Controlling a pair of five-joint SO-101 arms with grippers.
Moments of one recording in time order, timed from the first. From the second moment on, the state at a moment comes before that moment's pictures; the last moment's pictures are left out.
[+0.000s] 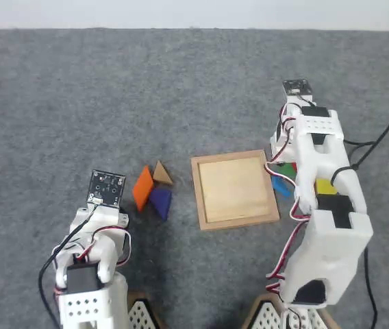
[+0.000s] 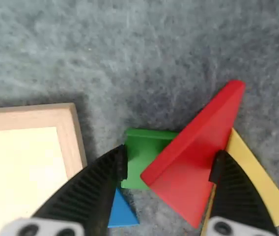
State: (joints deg) left arm -13.1 -103.0 96.9 69.1 -12.2; right arm -0.5 23.1 4.2 64.9 5.9
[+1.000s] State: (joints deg) left arm -13.1 -103.0 96.9 69.1 -12.2; right arm 0.8 17.4 -13.5 86.9 7.1
